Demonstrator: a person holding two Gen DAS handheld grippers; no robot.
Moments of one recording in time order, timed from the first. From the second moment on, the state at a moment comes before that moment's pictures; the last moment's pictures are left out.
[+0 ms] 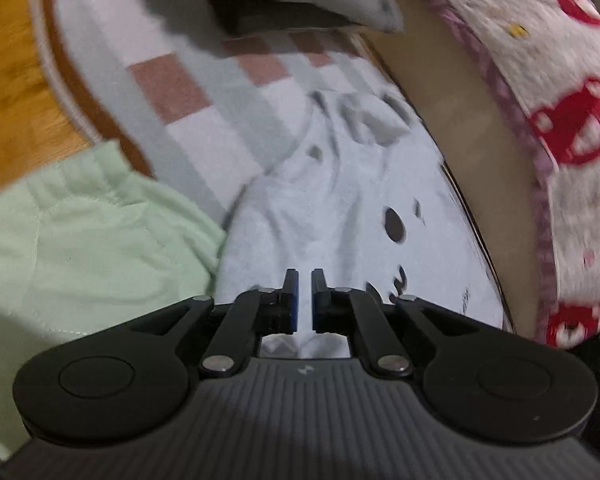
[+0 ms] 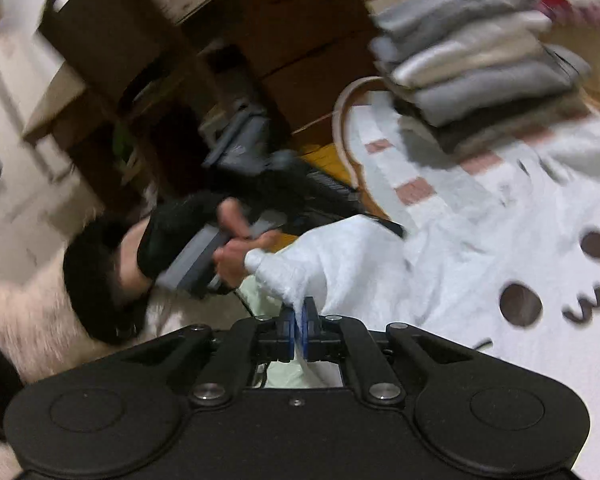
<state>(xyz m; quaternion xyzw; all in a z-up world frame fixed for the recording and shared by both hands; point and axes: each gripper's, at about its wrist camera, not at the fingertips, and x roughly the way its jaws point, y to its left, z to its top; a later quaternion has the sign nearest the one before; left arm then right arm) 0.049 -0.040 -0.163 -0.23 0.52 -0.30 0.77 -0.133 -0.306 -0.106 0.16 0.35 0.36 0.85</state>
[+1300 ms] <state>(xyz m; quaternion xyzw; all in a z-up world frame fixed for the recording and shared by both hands) -0.010 -0.096 -0.105 0.02 0.37 -0.40 0.84 -0.117 -0.392 -0.152 0.39 0.35 0.27 0.81</state>
